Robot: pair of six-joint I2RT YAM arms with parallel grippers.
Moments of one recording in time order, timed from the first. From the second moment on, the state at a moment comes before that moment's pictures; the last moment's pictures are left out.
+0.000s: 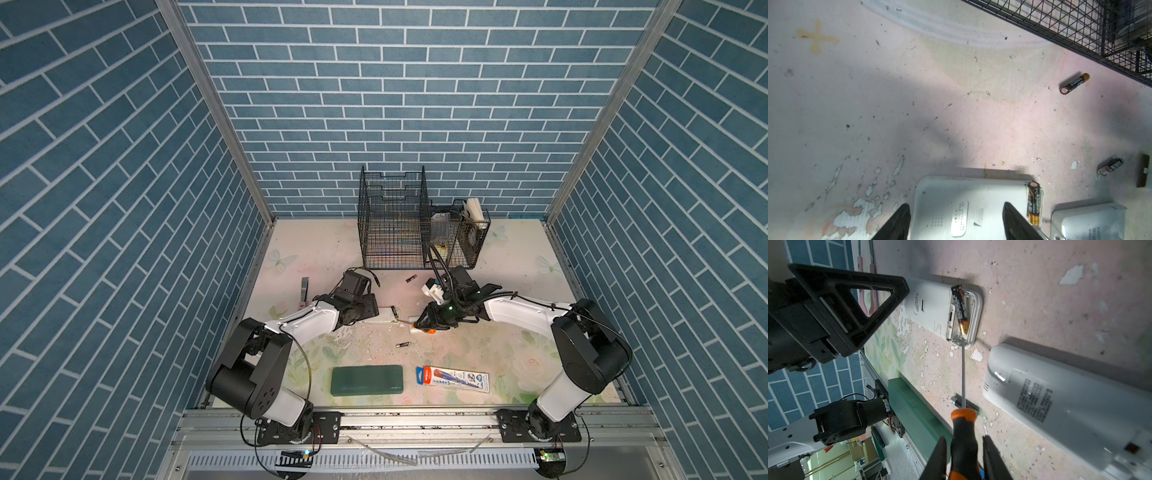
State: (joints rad) left arm -0.46 1.51 0.75 -0.24 0.00 -0.66; right arm 0.69 1.66 0.95 -0.35 -0.64 0.54
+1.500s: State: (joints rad) left arm -0.46 1.53 0.74 -0.23 0.00 -0.65; right arm 0.68 1.70 1.08 -0.42 -0.63 0.54
